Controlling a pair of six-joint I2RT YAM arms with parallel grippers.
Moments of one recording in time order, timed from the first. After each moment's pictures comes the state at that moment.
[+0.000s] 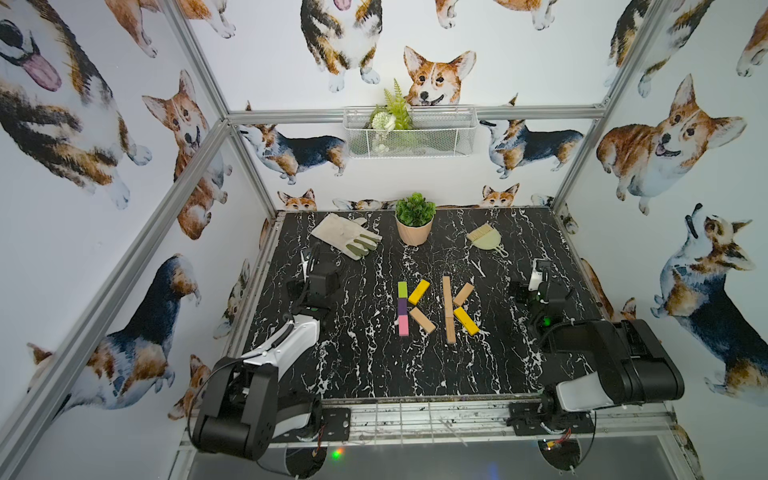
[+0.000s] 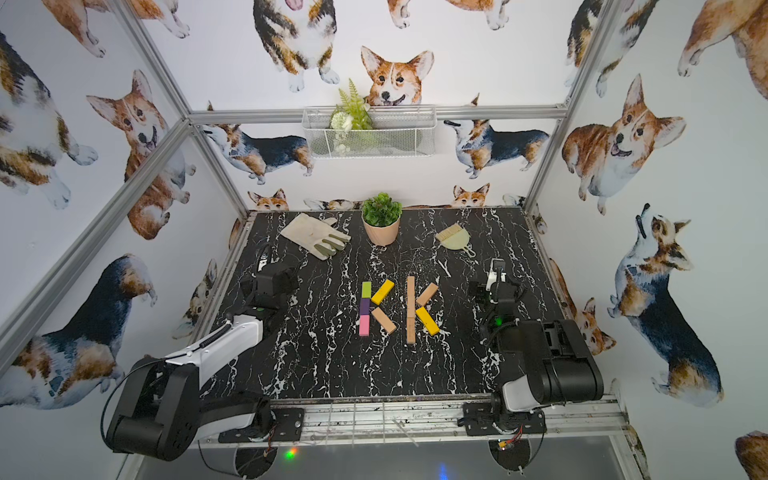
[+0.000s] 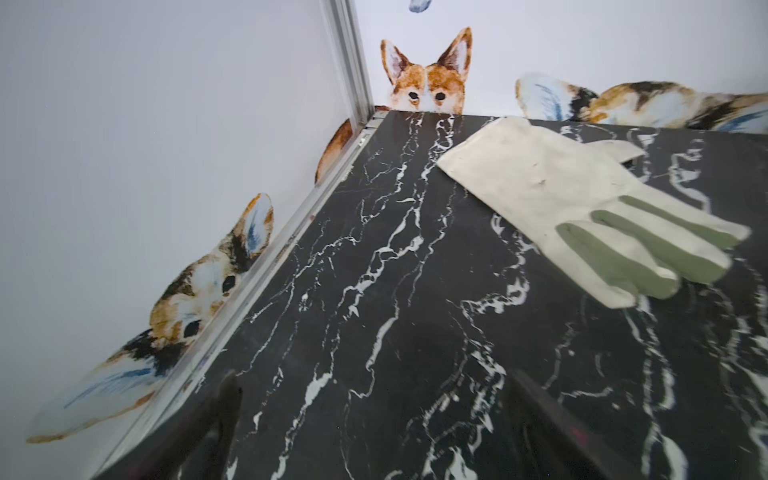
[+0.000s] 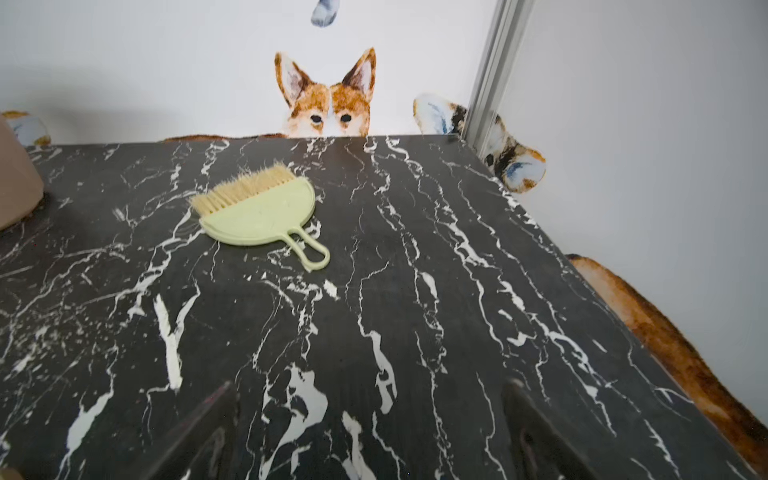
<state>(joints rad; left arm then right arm) -0.21 1.31 0.57 0.21 -0.69 -0.13 0.08 1.45 0.27 0.84 0.18 0.01</state>
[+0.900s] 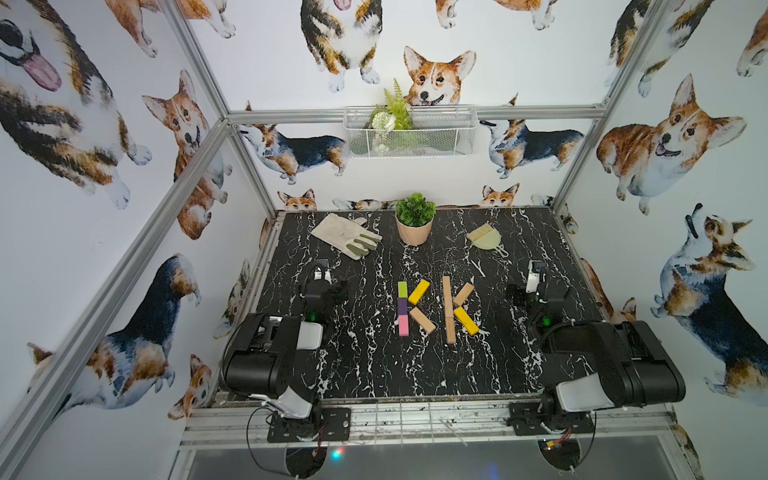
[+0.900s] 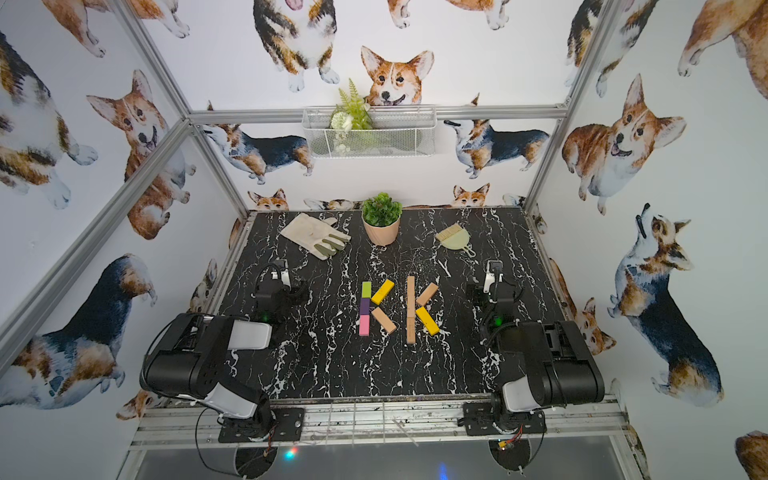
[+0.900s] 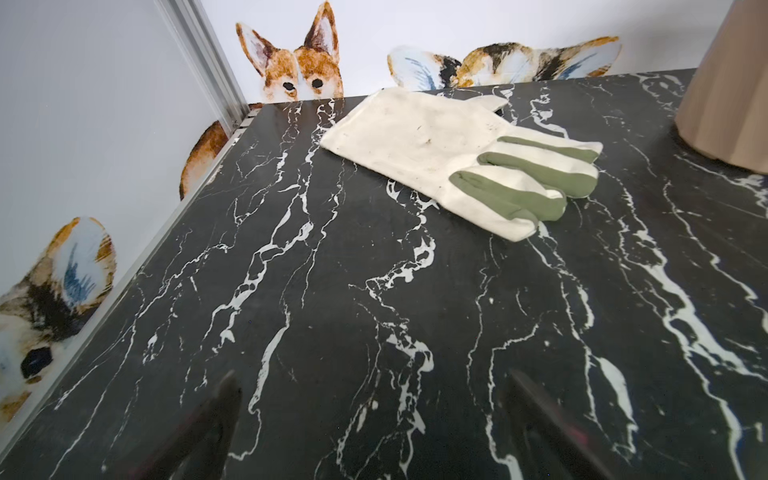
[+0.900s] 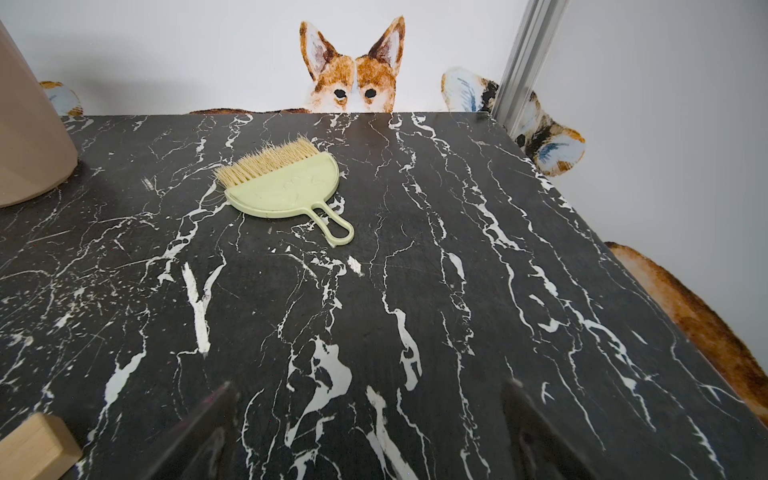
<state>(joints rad) -0.13 1.57 0.37 0.82 -0.25 0.02 0.08 1.45 0.26 0.83 0.15 0.02</state>
